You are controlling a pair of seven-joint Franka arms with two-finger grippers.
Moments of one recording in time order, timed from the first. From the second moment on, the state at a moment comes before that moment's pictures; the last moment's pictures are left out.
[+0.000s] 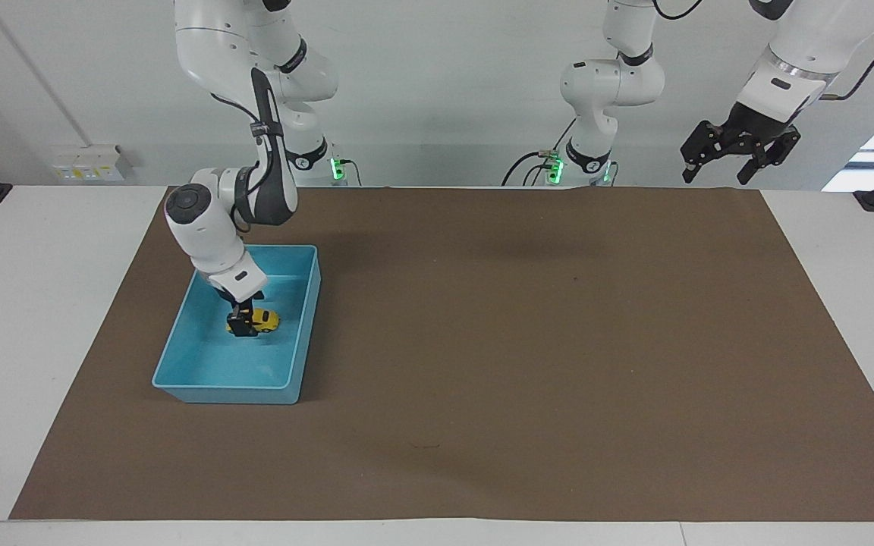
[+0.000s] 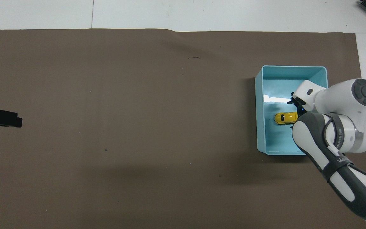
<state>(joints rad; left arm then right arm) -0.06 -0.14 0.01 -1.66 -0.04 1.52 0.01 -0.02 0.19 -0.02 -2.07 0.01 2.26 -1.67</state>
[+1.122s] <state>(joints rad) -0.06 -0.14 0.01 -1.66 -0.04 1.52 0.01 -0.02 0.12 -0.01 -1.90 0.04 2.02 -1.61</state>
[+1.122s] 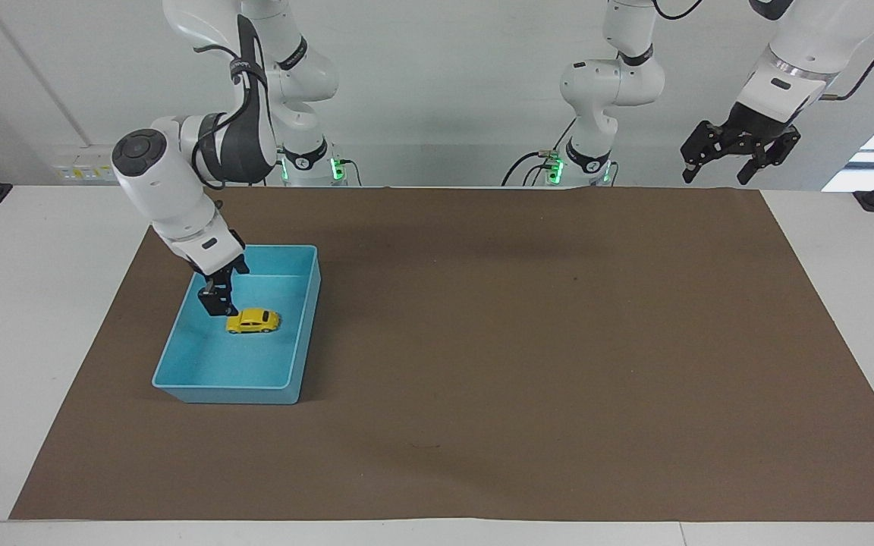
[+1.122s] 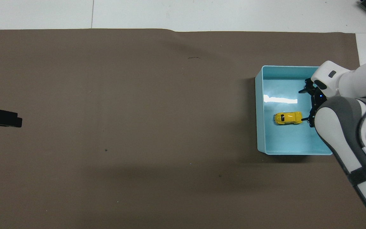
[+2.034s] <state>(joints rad) -0.06 -0.14 0.01 -1.66 -0.04 1.52 0.01 0.00 0.04 0.02 -1.79 0.04 1.87 -1.43</state>
